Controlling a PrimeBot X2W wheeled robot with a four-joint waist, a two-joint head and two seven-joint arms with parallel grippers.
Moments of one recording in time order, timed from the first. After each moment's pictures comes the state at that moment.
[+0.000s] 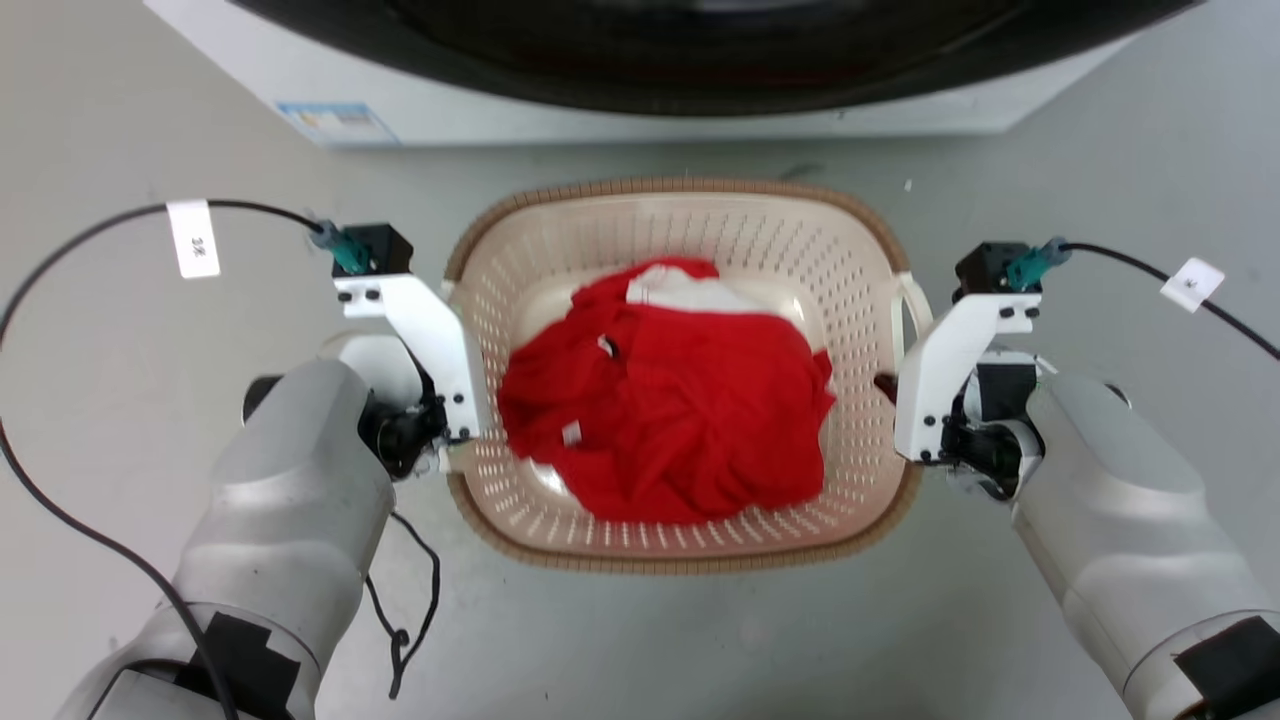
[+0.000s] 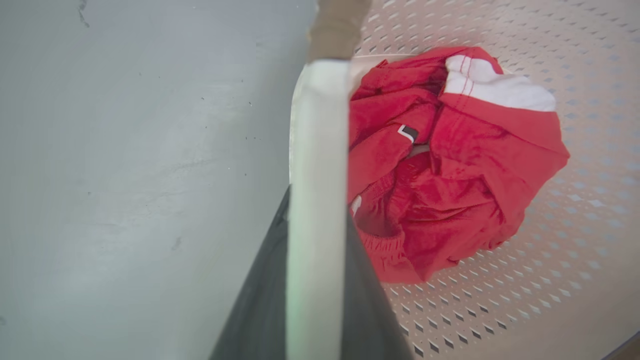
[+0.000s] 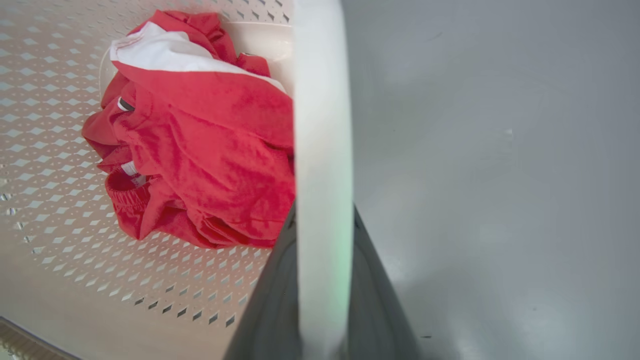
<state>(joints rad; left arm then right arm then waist) -0.96 0.17 -0.53 1.14 -0.78 -0.13 0.35 -0.90 -0.10 0.48 1.15 0.67 0.13 0.35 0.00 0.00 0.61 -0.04</state>
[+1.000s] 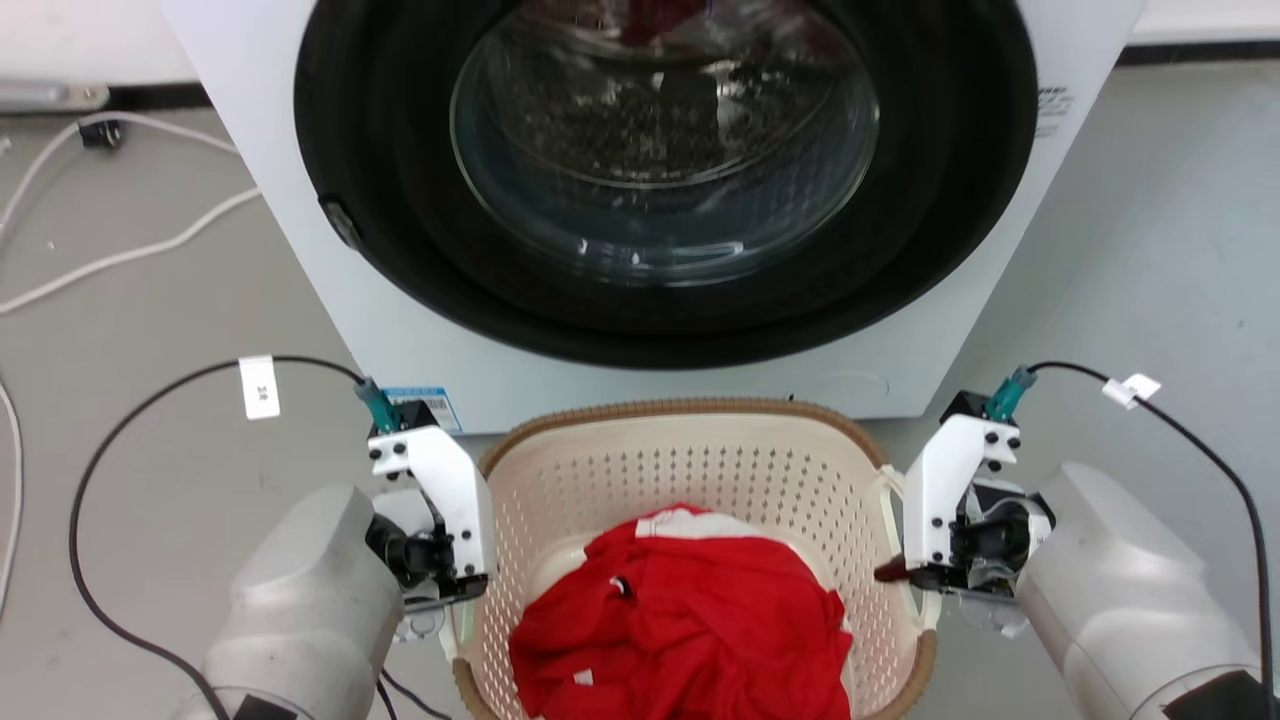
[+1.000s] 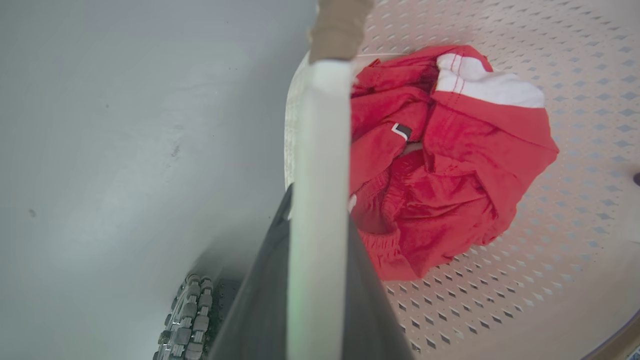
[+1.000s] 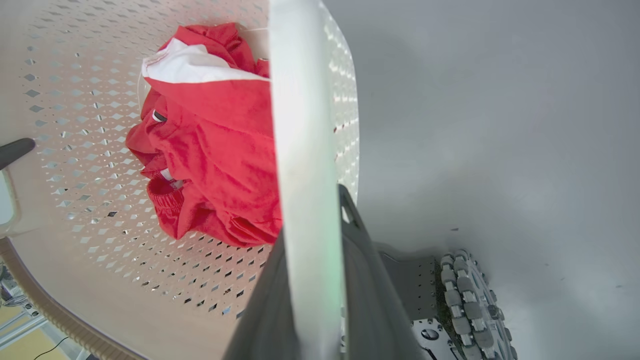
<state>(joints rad) -0.83 0.15 -0.57 1.25 -0.93 -0.13 0.69 -0.83 -0.09 0.47 1.28 0.86 0.13 0.76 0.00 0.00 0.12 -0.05</state>
